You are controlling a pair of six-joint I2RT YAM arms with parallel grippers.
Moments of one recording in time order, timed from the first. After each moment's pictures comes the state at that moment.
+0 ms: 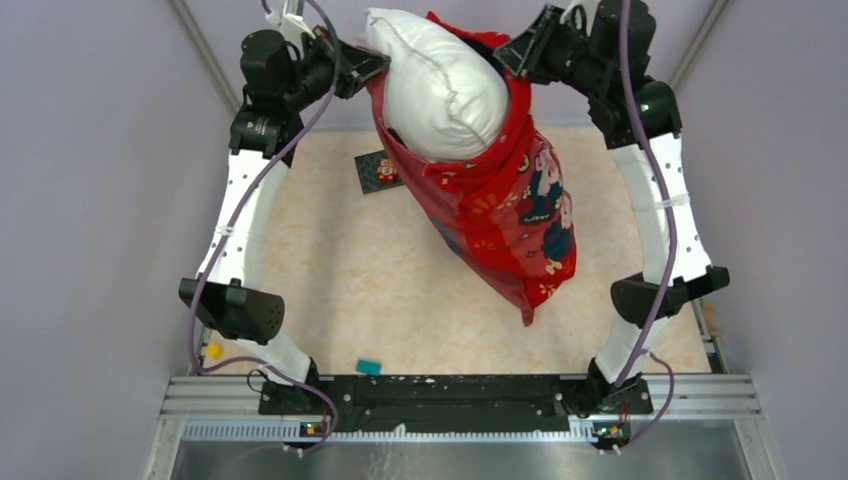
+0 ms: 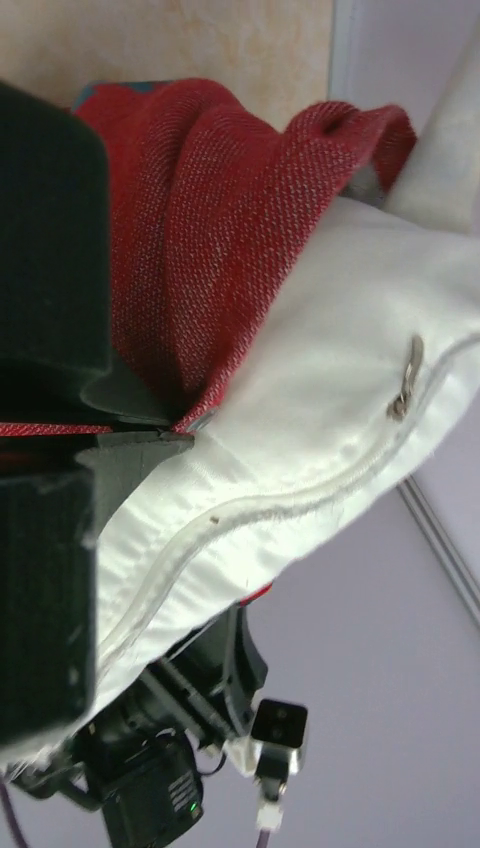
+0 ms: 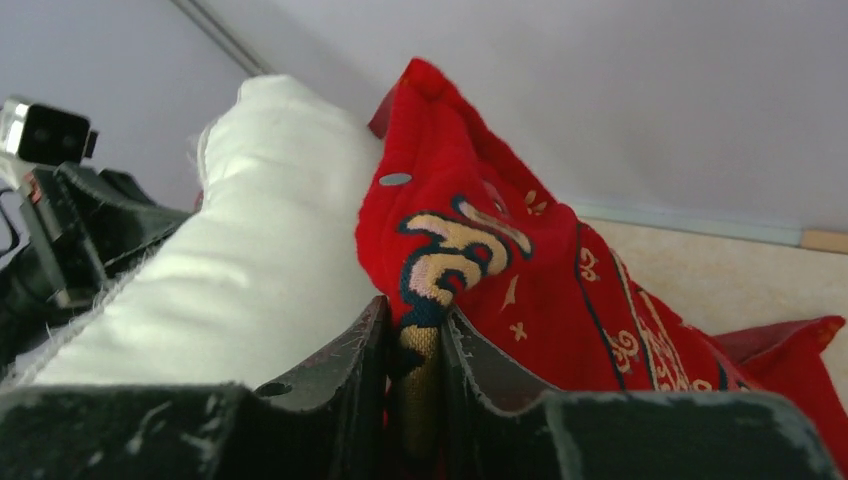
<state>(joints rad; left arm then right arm) -0.18 1.66 2.05 -0.30 0.55 -0.99 0.35 1.77 2.44 -0.71 -0.21 0.50</state>
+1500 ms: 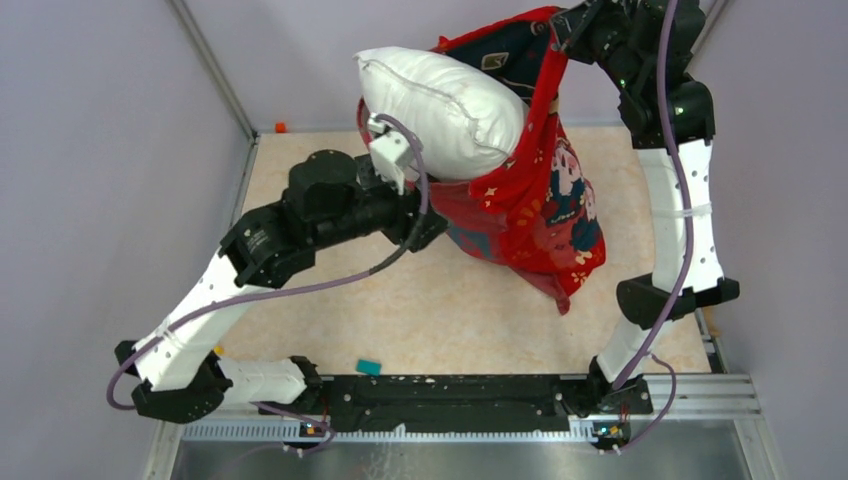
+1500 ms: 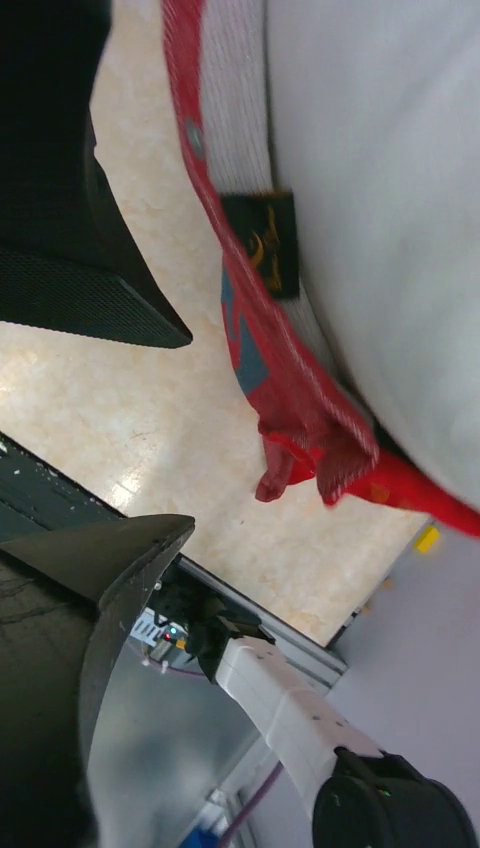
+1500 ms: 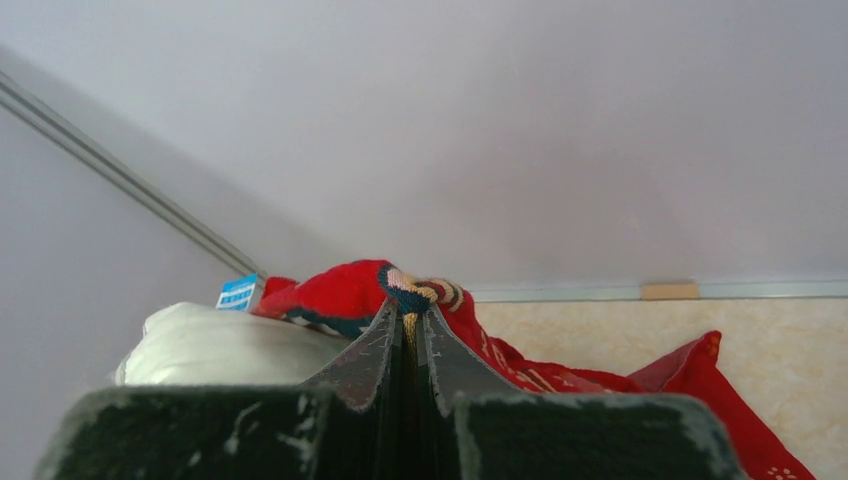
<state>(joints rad) -0.86 1.19 1.69 -0.80 0.10 -0.26 0.30 1.75 2.51 -0.72 0.03 0.45</state>
